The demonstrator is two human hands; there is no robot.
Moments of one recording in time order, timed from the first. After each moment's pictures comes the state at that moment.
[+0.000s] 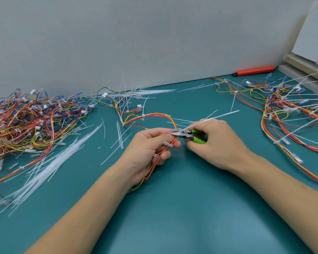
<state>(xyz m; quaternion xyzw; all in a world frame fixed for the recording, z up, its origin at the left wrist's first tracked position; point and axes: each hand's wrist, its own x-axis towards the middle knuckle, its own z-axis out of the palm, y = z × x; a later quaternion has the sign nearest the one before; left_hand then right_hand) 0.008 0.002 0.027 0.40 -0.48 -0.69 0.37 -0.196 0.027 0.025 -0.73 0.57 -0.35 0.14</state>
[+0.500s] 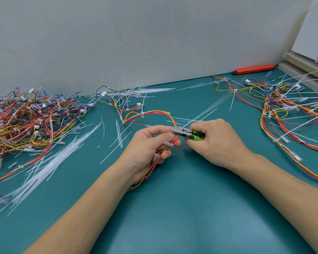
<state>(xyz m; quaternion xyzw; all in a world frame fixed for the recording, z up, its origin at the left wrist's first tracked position) 0.008 0.002 0.026 0.40 -0.50 -0.68 0.37 -0.195 0.025 0.022 -0.71 0.61 -0.32 0.12</state>
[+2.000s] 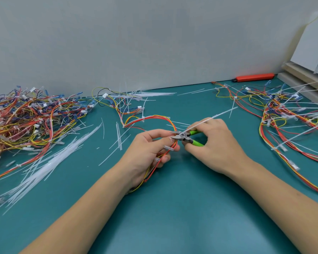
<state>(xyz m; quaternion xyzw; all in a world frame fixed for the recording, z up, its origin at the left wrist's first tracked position) 0.005 0.002 0.025 0.41 -0.49 -0.67 0.38 -0.195 0.026 0.020 -0.69 0.62 -0.34 0.13</state>
